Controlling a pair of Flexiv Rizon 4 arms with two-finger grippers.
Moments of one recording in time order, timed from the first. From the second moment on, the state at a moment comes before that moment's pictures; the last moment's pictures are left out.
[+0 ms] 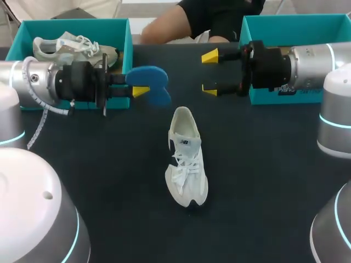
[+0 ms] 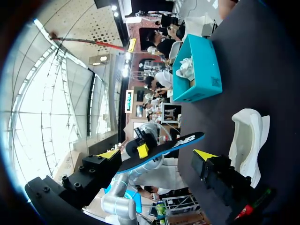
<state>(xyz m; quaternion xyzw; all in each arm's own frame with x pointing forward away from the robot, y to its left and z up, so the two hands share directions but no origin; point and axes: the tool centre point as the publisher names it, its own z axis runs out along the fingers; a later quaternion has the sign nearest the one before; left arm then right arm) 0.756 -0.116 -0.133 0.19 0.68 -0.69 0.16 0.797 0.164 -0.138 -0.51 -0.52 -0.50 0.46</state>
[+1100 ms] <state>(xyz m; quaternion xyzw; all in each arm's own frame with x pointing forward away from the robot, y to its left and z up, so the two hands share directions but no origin) 0.754 -0.105 -0.122 -0.18 0.70 -0.66 -0.23 0.797 0.163 -0.138 -0.51 -0.52 -0.50 0.46</state>
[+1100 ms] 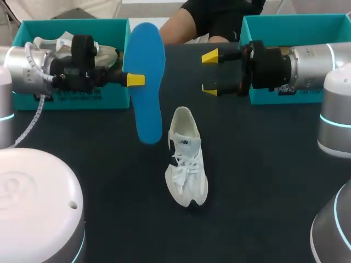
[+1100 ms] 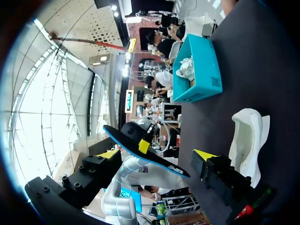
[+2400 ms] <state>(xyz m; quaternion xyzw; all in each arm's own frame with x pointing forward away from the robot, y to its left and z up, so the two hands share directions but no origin) 0.778 -0.125 -0.184 -0.42 0.56 -0.52 -0.50 0.787 0.173 -0.140 -0.54 -0.57 -0.48 0.38</state>
